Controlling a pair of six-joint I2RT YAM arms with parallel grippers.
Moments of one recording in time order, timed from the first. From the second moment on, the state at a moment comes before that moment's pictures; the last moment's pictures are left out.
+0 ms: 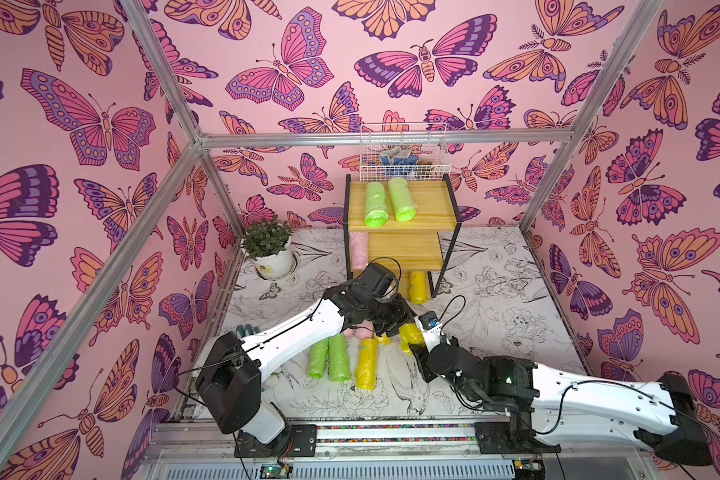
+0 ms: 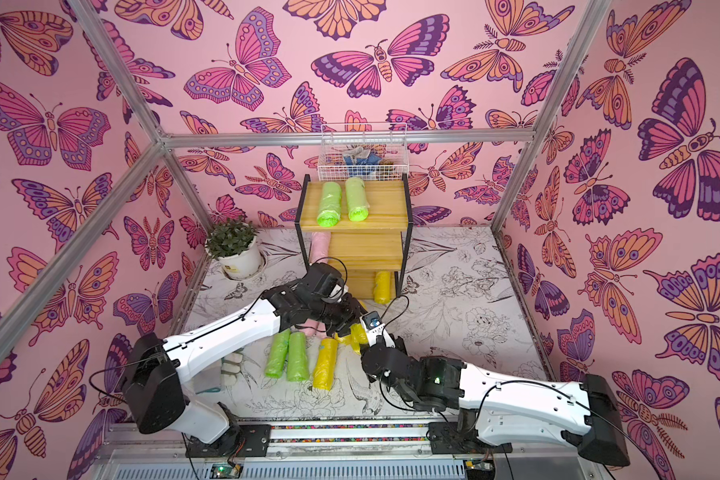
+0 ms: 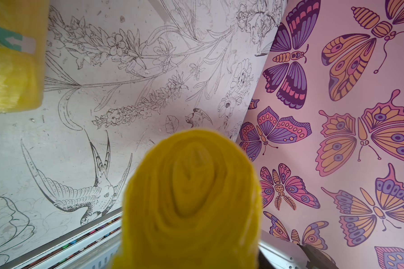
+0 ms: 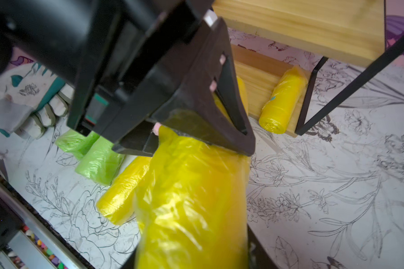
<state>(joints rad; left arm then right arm) -0.80 1.55 1.22 -0.51 0.48 -1.26 1.27 1.02 0.78 -0.49 0.60 0.51</state>
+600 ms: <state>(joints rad) -0.81 1.43 1.15 -0.50 0.44 -1.19 1.24 0.94 0.68 -0.46 0.63 0.57</state>
